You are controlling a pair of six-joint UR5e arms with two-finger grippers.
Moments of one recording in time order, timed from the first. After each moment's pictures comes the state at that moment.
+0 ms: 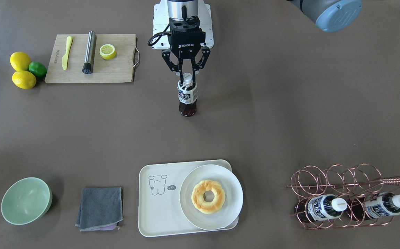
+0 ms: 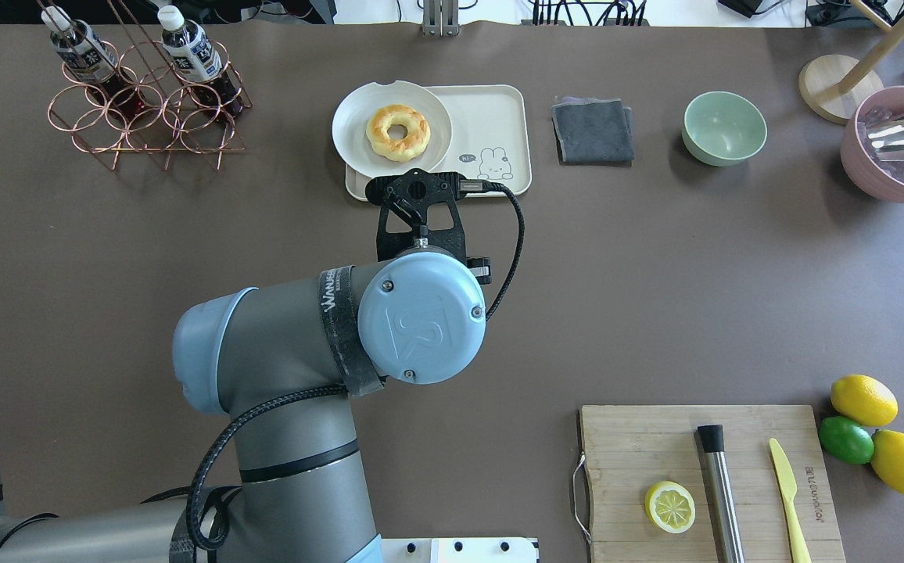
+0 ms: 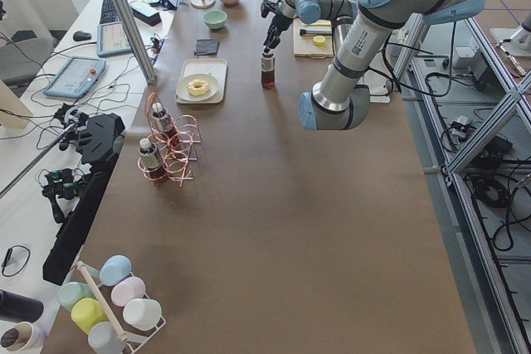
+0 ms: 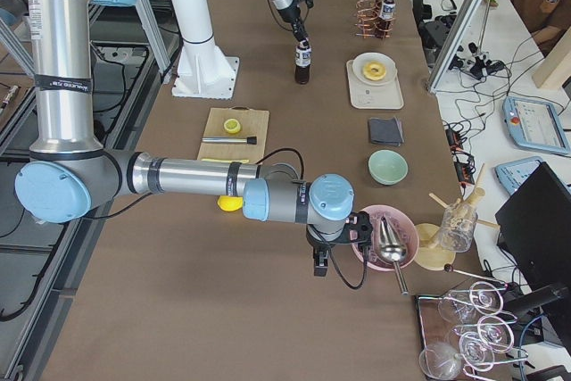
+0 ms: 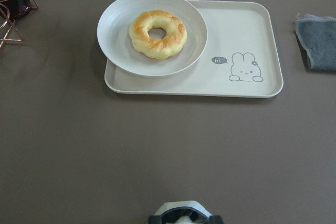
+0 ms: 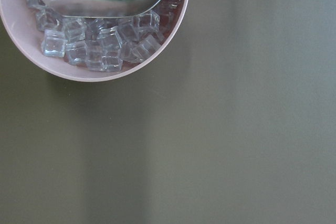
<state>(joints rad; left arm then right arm) -0.34 -2.44 -1.86 -1.26 -1.31 -1.41 1.61 -1.59 1.58 -1.58 2.38 -0.03</state>
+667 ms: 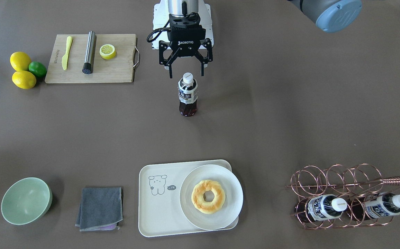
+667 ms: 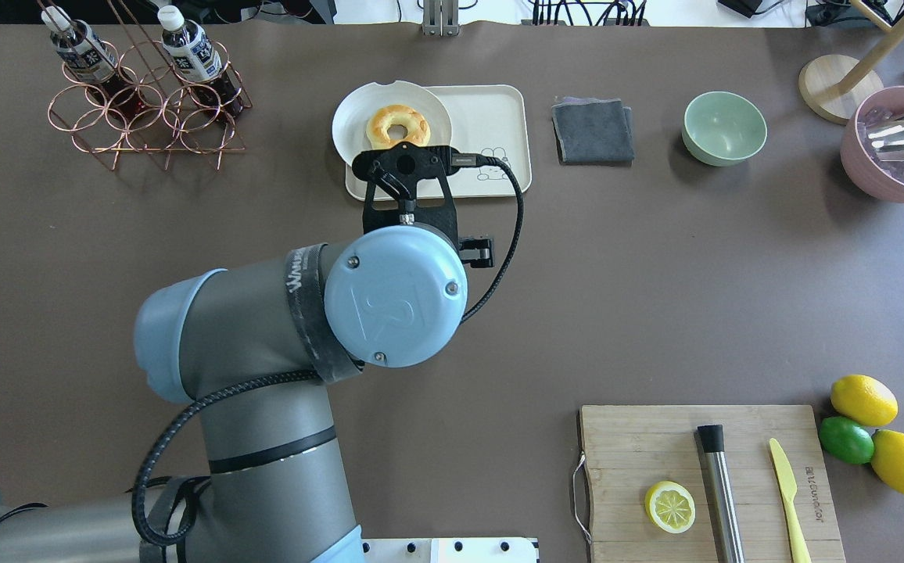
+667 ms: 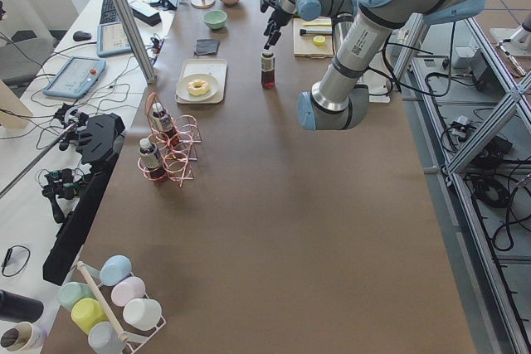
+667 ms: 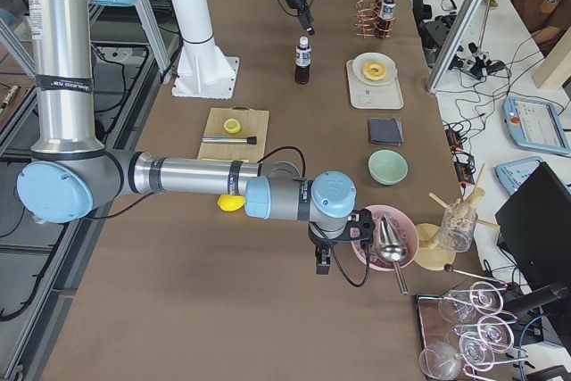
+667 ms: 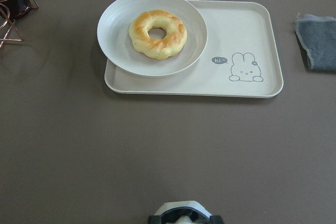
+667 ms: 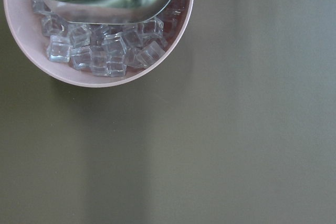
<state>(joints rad) -0.41 -2.44 -1.93 -1.26 -1.35 -1.36 1.61 -1.58 1.58 -1.58 2.38 -0.03</state>
